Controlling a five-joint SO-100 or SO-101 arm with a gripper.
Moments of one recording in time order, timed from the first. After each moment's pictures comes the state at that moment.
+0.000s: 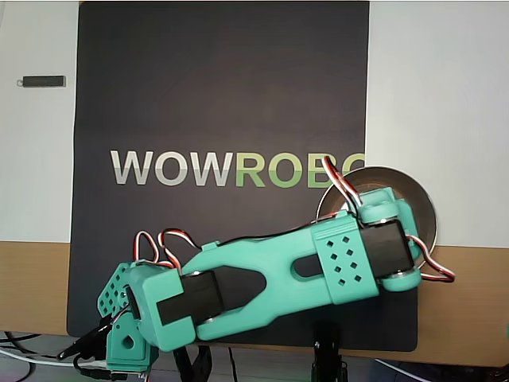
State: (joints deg) arm 70.5 62.1 51.9 93.8 -0.3
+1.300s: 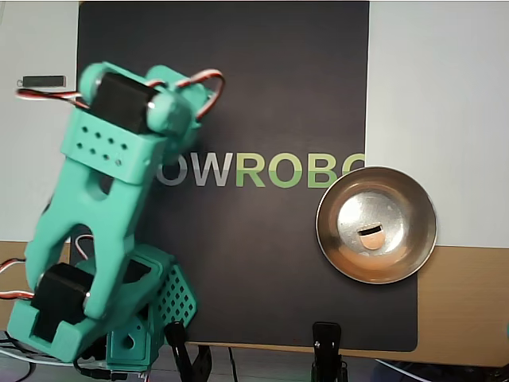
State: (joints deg) arm 19.3 95.6 81.4 96.2 -0.3
